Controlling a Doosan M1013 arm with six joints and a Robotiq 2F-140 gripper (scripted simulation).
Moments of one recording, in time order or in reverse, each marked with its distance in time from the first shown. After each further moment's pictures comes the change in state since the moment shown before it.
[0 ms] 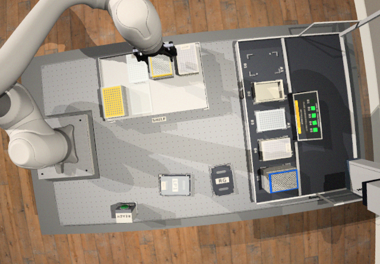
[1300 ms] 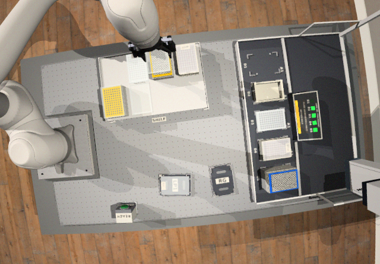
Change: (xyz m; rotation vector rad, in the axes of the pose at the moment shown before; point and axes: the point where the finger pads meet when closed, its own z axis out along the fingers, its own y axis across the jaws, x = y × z) arm 0.000 0.000 -0.056 0.000 0.000 0.000
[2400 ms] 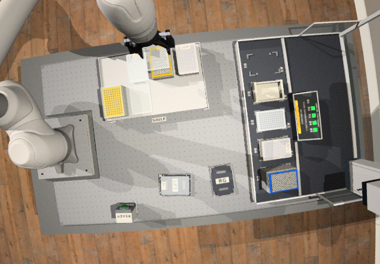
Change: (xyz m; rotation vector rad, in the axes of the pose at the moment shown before) arm 0.000 0.000 -0.048 0.000 0.000 0.000
